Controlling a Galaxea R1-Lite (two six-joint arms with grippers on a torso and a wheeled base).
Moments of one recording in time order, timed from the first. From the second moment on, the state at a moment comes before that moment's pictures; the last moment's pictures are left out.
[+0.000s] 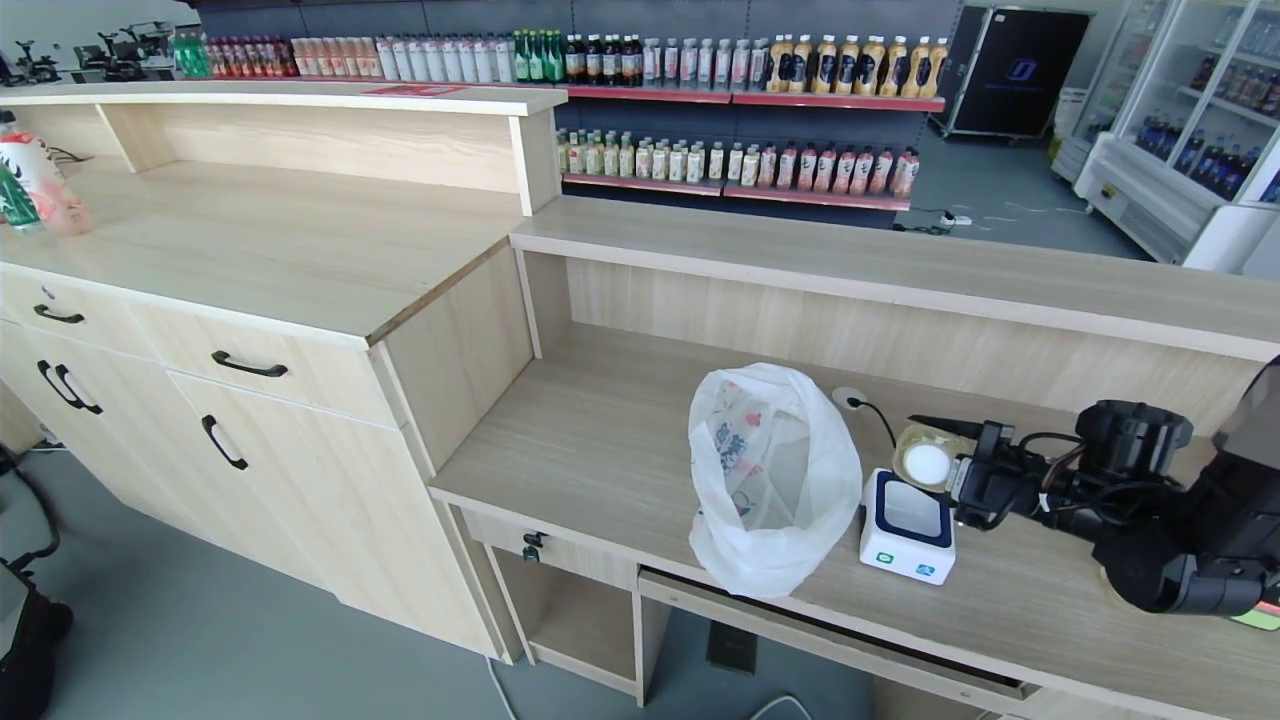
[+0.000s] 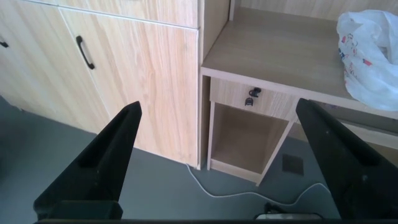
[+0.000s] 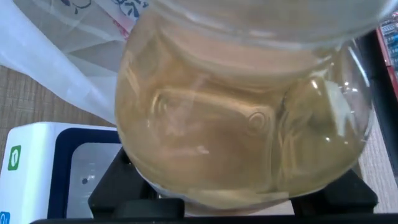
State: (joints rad) left arm 0.00 0.00 0.00 0.00 0.00 0.00; right arm -0.12 2.20 -0.70 -1.30 0.76 -1.34
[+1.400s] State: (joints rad) left arm 0.00 0.00 0.00 0.00 0.00 0.00; right arm -0.07 2.31 -0.76 -1.32 0.77 -1.34
